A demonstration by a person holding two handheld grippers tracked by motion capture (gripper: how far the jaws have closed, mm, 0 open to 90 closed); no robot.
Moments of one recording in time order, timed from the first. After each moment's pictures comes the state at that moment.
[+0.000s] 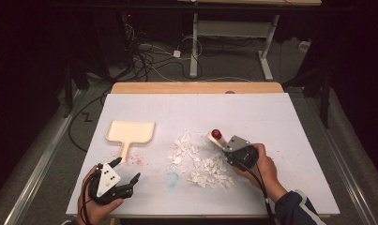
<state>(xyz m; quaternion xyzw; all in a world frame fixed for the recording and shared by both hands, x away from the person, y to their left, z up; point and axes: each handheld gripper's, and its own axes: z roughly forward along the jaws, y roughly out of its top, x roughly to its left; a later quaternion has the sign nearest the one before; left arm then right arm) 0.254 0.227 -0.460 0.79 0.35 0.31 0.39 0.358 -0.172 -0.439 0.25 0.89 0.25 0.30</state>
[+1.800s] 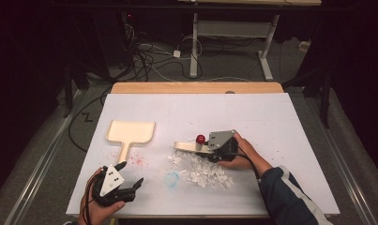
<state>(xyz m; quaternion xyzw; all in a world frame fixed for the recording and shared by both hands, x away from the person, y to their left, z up) 0.256 0.223 -0.469 0.81 0.34 0.27 0.39 0.399 -0.136 -0.441 0.00 0.91 0.37 0.17</state>
